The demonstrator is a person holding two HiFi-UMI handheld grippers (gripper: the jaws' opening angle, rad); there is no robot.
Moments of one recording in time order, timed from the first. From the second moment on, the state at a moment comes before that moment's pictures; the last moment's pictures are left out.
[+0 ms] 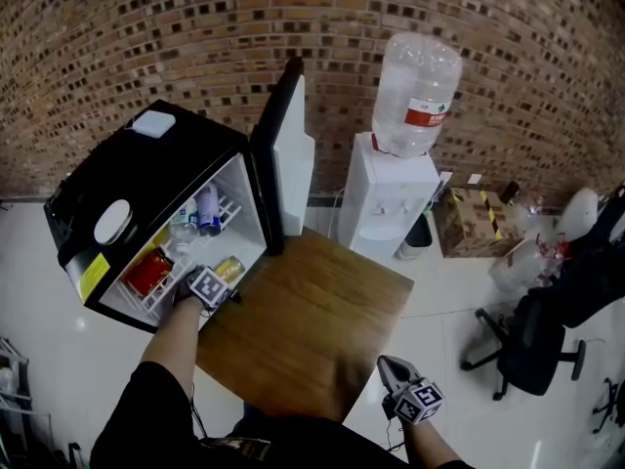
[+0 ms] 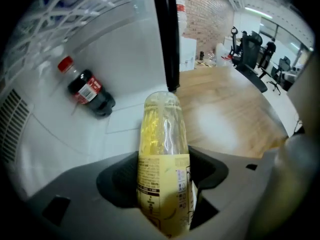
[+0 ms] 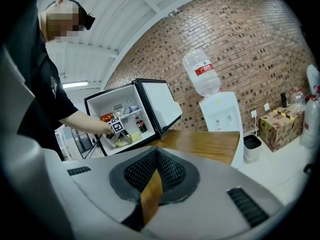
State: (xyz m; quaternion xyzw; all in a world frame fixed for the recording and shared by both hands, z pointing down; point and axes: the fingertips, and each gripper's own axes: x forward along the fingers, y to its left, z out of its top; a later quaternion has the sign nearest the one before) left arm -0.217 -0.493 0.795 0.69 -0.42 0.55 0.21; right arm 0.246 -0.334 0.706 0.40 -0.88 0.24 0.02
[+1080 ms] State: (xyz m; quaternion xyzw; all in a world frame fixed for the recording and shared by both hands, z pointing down) left arm -0.005 -0.380 0.812 0.38 0.08 0.89 -0.25; right arm 0.275 -0.280 0.699 0.39 -0.89 0.24 -0.03
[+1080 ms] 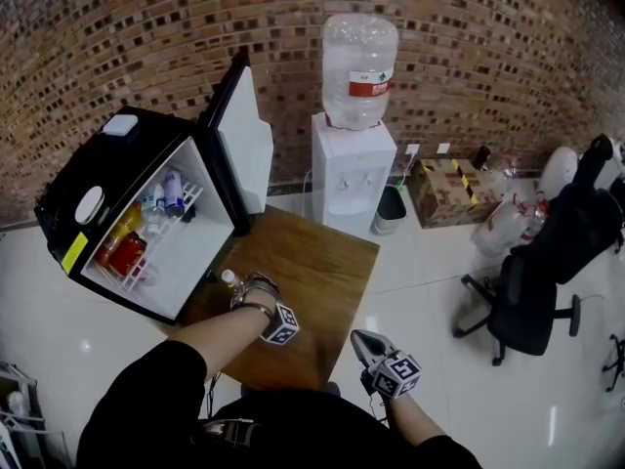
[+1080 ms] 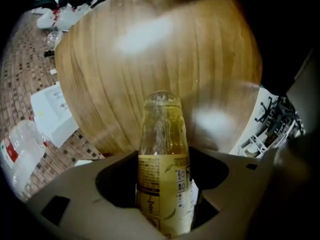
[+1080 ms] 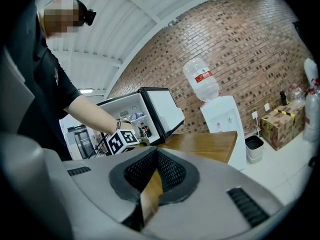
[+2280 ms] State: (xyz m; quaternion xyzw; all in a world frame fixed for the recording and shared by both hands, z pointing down) left arm 0.061 -0.356 0.827 0.42 0.04 0.85 -0.31; right arm 0.280 -0.284 0.695 0.39 -0.89 0.23 -0.02
